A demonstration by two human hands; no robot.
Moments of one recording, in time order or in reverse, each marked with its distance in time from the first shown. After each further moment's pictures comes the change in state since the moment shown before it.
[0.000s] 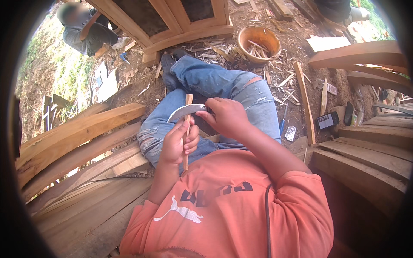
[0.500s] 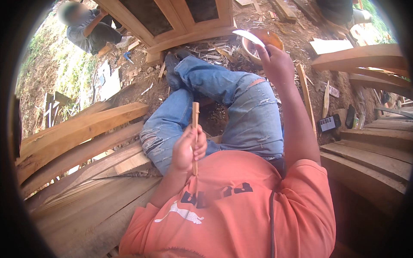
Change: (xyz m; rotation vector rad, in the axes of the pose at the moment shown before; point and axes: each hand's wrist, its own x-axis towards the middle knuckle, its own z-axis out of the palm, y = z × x) left_hand -0.009 -0.033 0.000 -0.043 0.049 0.032; right_hand 0.079 0.104 -0.108 -0.188 0.313 0.409
